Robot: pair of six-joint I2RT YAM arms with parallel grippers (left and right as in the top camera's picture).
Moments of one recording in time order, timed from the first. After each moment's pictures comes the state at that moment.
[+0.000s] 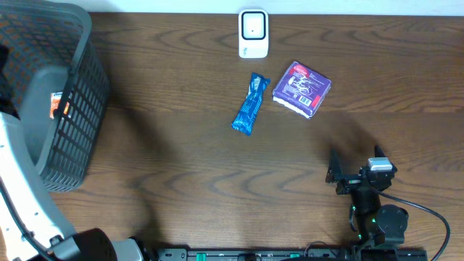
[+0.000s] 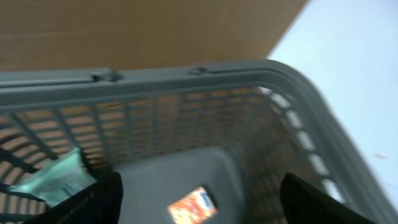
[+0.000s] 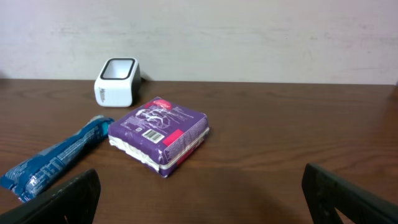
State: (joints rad) left arm 0.54 1.54 1.73 -0.78 -0.34 -0.54; right arm -0.01 0.01 0.01 -0.07 -0.07 0.02
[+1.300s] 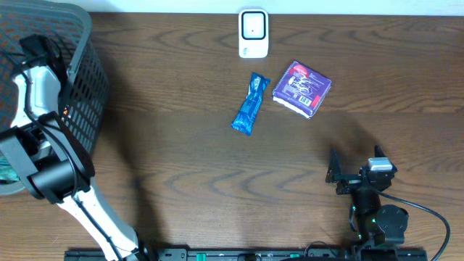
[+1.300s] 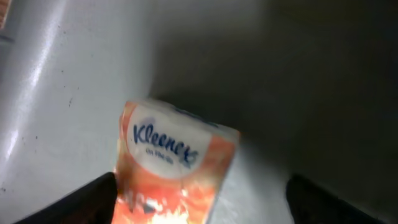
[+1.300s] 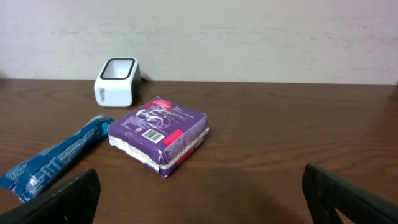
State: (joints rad) left arm 0.44 2.18 1.72 -0.79 -0.18 0.10; right arm -0.01 0.01 0.01 -0.07 -0.07 0.02
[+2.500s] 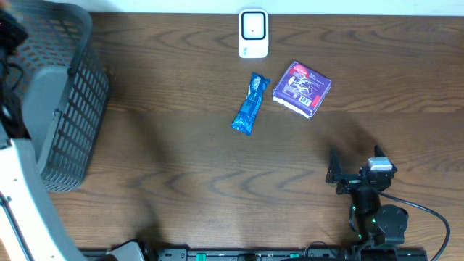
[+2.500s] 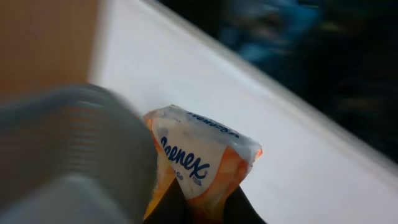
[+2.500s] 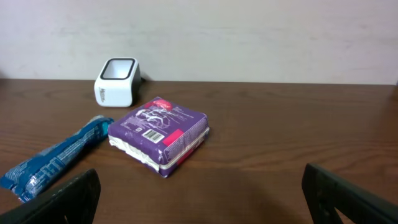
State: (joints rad) left arm 0.41 1.39 1.76 -0.61 0.19 -0.47; right arm -0.01 0.01 0.01 -0.07 -0.07 0.02
